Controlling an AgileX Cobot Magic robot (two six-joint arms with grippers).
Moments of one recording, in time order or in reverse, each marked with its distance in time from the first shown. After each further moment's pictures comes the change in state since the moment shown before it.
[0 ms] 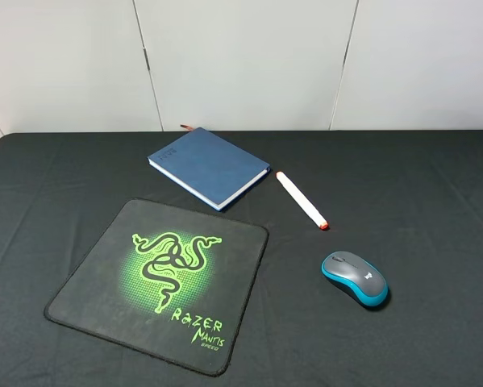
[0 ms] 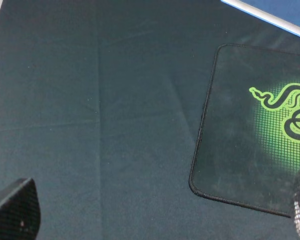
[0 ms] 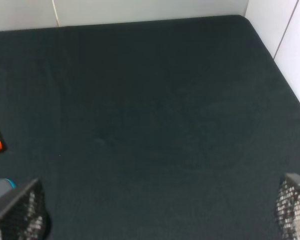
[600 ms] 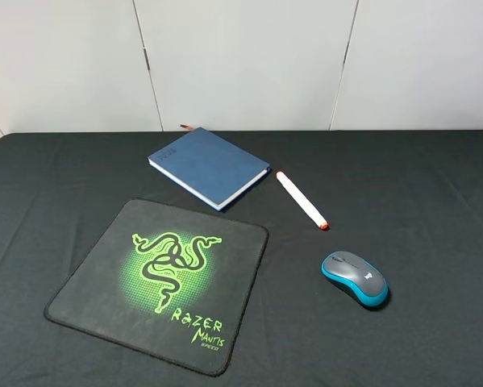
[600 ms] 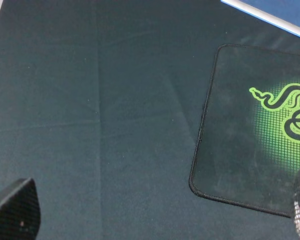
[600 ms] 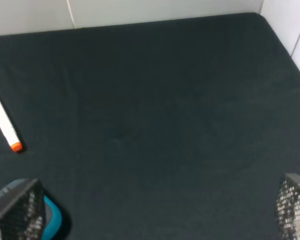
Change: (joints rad) left arm 0.000 0.000 0.000 0.000 0.000 0.000; right arm 0.000 0.000 0.000 0.052 0.000 0.007
